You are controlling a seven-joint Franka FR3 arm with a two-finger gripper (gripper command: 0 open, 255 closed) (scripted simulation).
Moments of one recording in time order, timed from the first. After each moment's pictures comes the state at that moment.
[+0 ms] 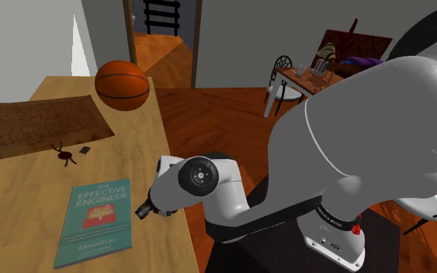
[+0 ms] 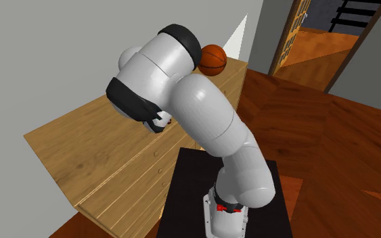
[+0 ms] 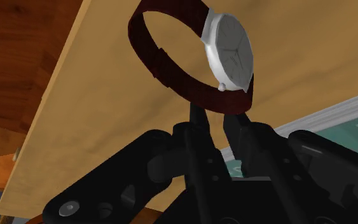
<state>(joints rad) -1.32 -0.59 2.17 -2.43 -0.11 3.10 0.99</state>
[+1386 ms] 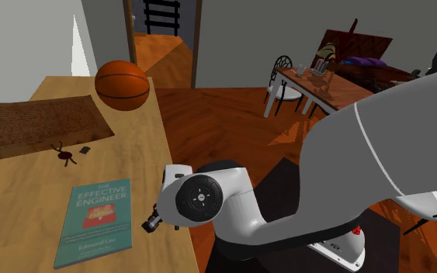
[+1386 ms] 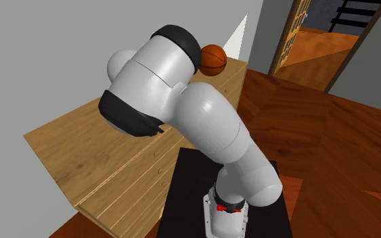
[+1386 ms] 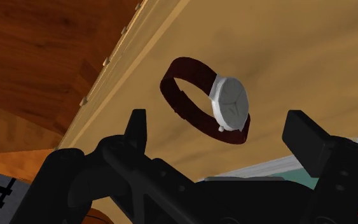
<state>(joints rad) -1.09 -0.58 2.04 -2.46 -0.12 2.87 1.03</state>
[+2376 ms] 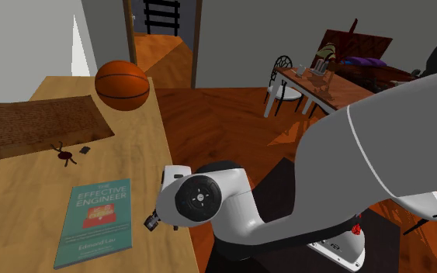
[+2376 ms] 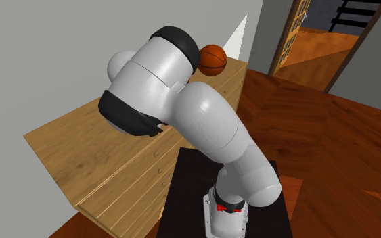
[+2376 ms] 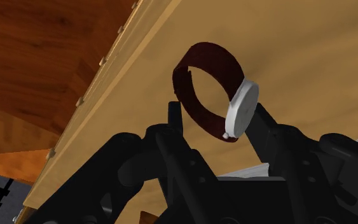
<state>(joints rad) -1.12 -0.59 2.07 -2.45 -0.11 2.89 1.03</state>
